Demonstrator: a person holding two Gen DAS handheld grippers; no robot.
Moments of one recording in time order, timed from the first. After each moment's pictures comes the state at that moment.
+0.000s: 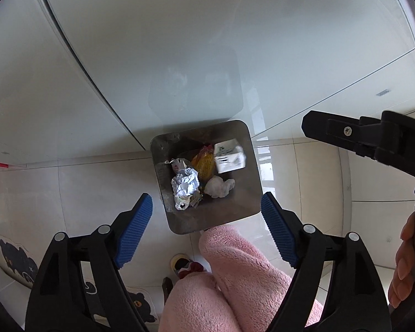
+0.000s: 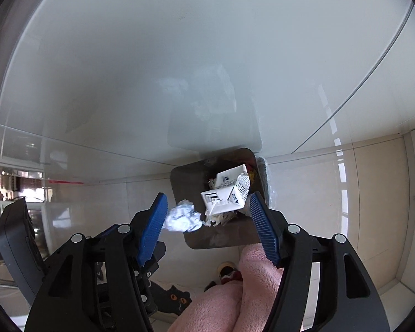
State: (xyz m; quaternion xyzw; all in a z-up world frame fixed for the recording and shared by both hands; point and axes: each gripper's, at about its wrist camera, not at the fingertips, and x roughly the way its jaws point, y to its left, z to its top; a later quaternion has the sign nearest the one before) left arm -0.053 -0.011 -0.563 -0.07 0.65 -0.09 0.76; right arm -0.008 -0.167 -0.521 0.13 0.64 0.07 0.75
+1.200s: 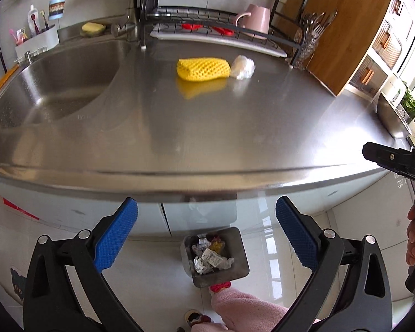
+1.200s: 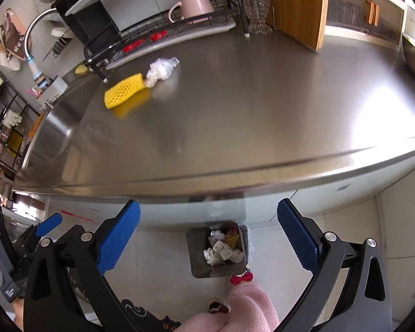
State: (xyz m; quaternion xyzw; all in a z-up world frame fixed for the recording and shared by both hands) left arm -0.020 0.048 -0.281 -0.06 0.46 -0.05 0.89; right arm -0.001 -0.205 -0.265 0.10 0.50 0.08 0.86
